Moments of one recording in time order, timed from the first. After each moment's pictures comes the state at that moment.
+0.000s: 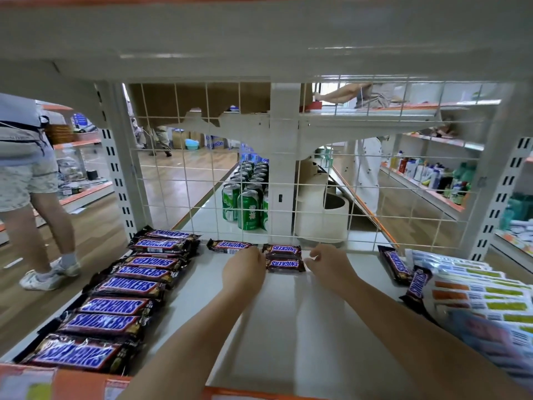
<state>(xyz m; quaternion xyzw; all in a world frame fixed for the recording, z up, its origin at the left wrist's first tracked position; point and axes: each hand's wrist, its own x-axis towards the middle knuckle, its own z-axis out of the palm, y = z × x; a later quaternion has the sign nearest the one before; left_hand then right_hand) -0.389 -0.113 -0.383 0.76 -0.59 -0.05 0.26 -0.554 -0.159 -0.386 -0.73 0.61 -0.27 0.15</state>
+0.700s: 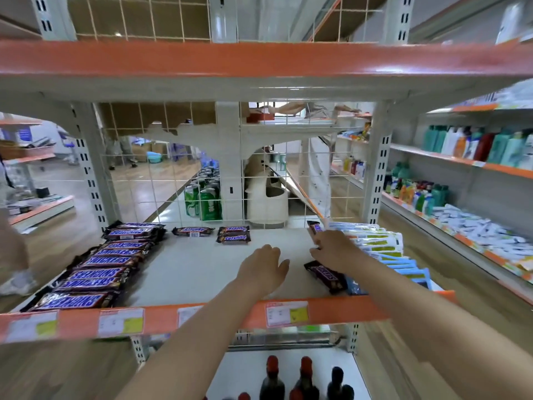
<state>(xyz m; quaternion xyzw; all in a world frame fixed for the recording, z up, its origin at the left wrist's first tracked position) -0.513 0.000 -0.367 0.63 -0.76 -0.04 0.16 -0.680 -0.026 -0.336 -0.76 0.63 -0.13 0.05</state>
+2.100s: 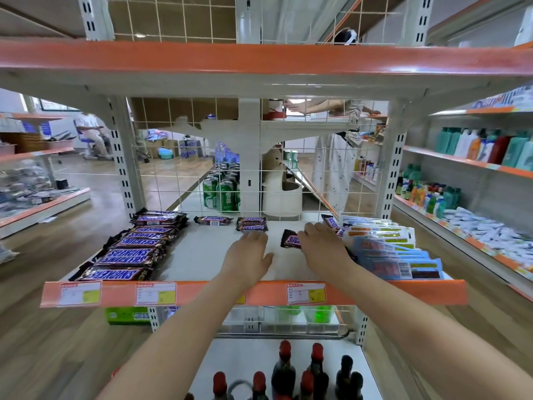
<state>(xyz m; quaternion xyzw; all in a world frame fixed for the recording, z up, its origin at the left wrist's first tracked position) -0.454 0.043 -0.364 0.61 -0.76 0.07 0.19 -0.622 0.006 -0.364 -0.79 0.52 -0.13 -0.31</state>
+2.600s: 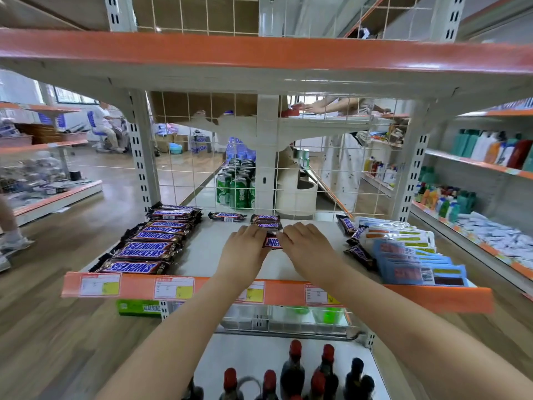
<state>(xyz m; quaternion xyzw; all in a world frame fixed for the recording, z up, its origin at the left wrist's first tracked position) -0.416 0.043 -0.372 0.59 -0.75 0.16 0.26 -0.576 0.004 -0.373 -0.82 0.34 -0.19 -0.42</state>
